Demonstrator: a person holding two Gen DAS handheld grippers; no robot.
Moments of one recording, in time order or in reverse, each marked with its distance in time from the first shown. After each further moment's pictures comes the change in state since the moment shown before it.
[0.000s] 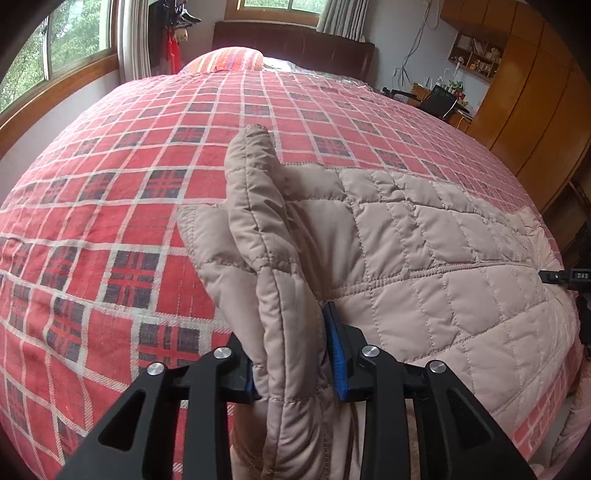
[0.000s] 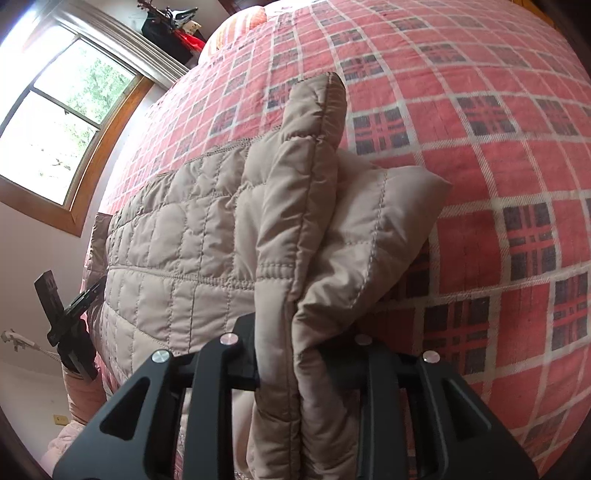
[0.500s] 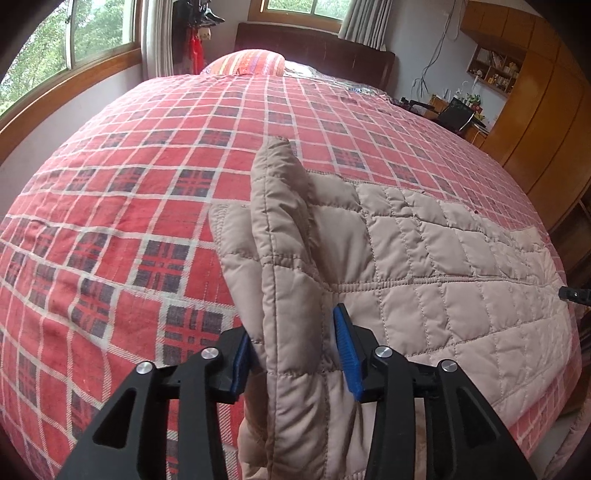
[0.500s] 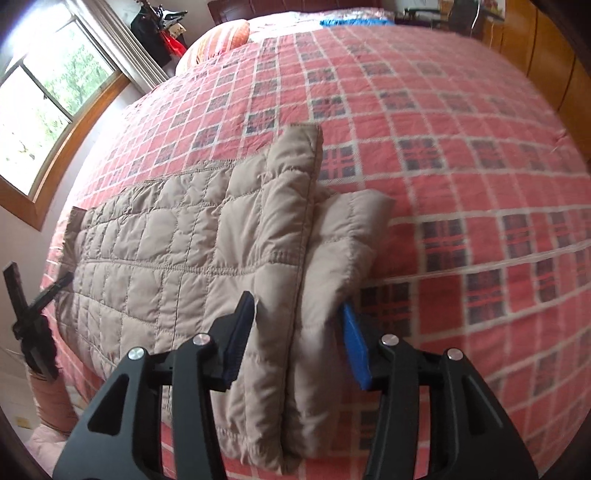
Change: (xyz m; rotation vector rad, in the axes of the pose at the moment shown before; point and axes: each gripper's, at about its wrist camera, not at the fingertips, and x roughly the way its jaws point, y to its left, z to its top) left arm -0.031 0.007 -0.002 -0.077 -0.015 0.041; right arm -0.074 0.022 -0.014 -0.080 -0.096 -0.258
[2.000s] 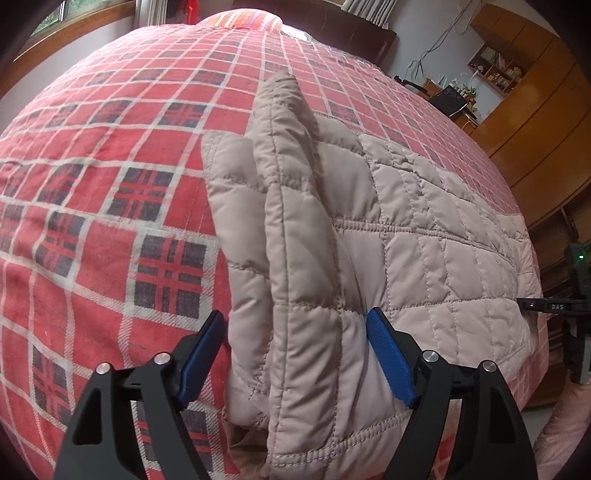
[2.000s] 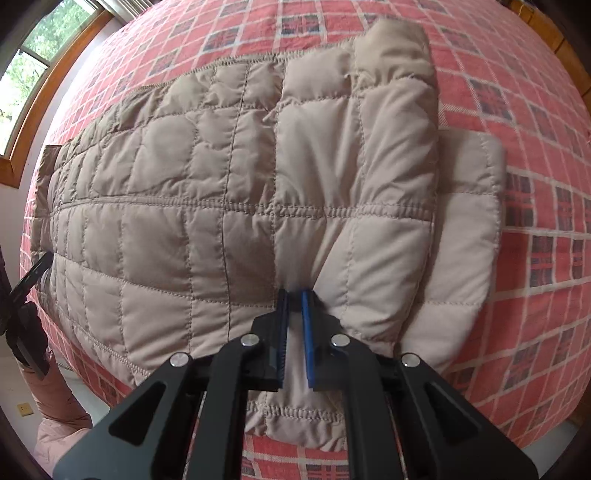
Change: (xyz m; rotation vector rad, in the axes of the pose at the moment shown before) left arm 0.020 0.019 -0.023 -0.074 0.168 -0.161; right arm 0.071 0.052 -0.004 -0.025 0.325 -0.054
